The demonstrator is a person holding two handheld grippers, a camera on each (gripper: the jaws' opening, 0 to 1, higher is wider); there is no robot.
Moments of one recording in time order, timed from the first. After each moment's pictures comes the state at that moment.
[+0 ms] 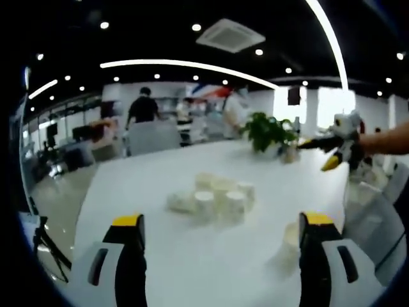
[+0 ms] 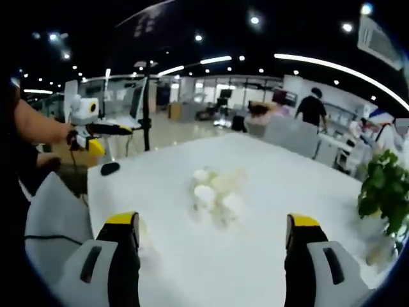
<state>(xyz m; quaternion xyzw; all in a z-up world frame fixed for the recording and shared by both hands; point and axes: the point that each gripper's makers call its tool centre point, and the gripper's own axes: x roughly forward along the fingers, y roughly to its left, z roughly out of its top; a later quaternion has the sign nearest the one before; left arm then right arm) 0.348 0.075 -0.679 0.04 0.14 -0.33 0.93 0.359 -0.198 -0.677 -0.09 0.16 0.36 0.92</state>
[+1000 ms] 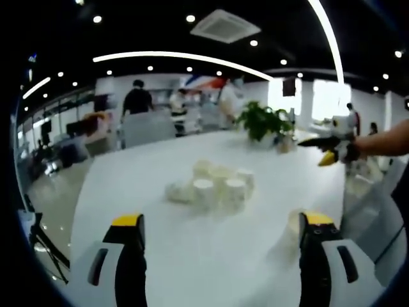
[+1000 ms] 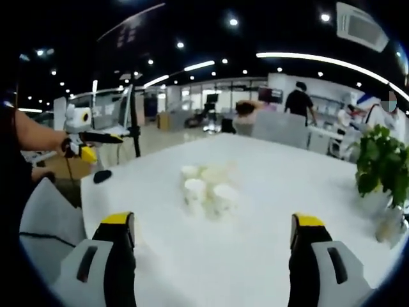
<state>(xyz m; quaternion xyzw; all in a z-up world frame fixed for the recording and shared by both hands) 0.351 0.086 -0.690 0.04 0.16 -0.34 0.93 0.367 -0.215 -0.703 -0.06 0.16 0.33 0.93</state>
